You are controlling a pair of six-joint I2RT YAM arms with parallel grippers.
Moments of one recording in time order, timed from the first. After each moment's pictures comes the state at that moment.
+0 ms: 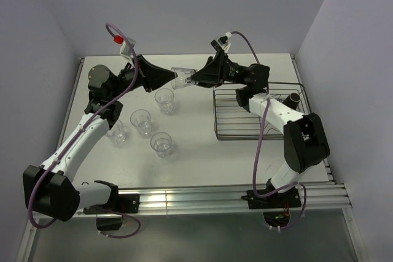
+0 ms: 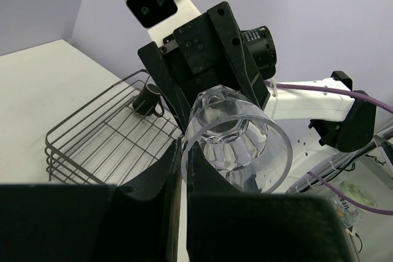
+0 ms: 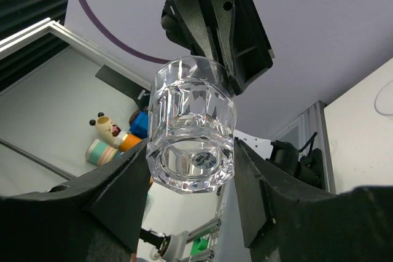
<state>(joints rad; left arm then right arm) -0.31 1.24 1.03 0.52 0.84 -0.78 0.40 1.63 1.13 1.22 -1.08 1.73</state>
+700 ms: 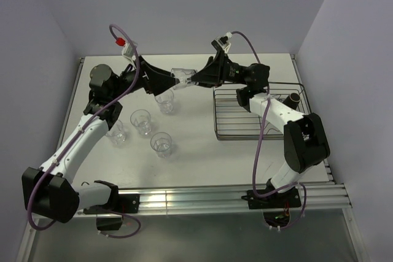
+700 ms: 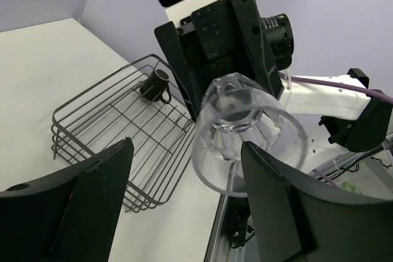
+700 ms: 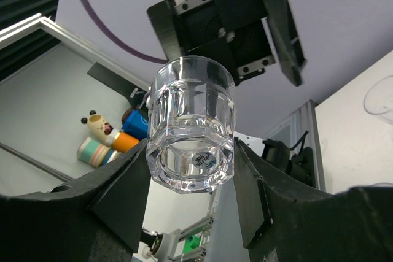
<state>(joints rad) -0.32 1.23 1.03 0.42 0.82 -0.75 0.39 1.63 1.13 1.21 -1.09 1.69</state>
